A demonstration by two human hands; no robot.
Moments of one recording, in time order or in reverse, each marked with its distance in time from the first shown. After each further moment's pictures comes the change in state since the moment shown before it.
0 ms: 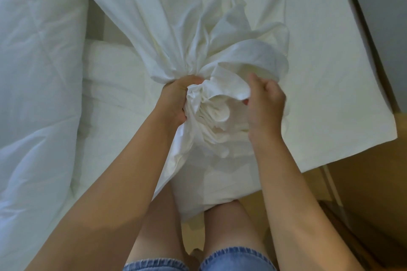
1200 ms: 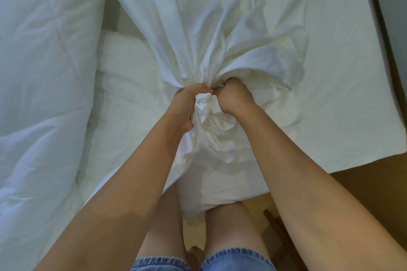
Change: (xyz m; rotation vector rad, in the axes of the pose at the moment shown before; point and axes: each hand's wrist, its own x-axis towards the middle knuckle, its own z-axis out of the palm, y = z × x) left_hand 0.018 -0.024 -0.030 -0.043 -0.069 -0.048; right_hand 0.030 0.014 0.071 -1.043 -0.542 -0.005
